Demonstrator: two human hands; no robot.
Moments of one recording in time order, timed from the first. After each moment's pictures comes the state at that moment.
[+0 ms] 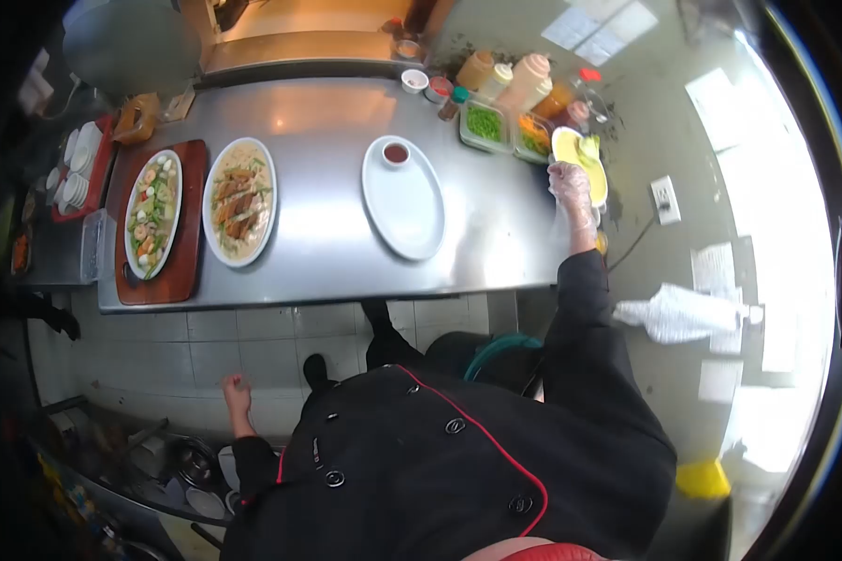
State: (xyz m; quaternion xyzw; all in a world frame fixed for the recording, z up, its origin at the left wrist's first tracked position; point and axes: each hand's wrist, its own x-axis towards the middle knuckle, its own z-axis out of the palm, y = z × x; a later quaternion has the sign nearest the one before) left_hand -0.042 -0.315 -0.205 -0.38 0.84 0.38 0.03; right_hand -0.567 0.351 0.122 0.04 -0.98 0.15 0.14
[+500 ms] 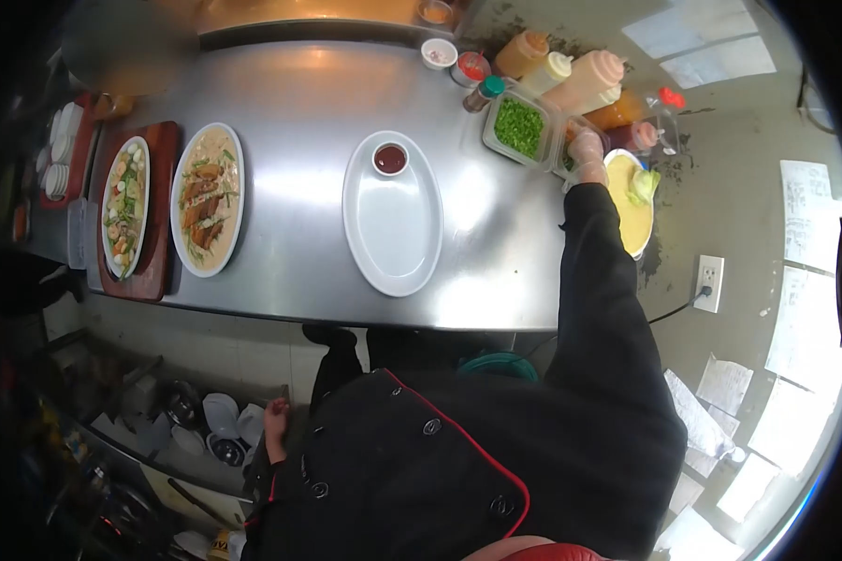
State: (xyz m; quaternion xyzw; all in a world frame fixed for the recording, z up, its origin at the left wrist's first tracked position) left_hand -0.007 -0.118 -0.139 -0.51 0.65 0.54 0.17; right_hand -0.847 0.426 -0.054 0.03 -1.00 0.02 -0.06
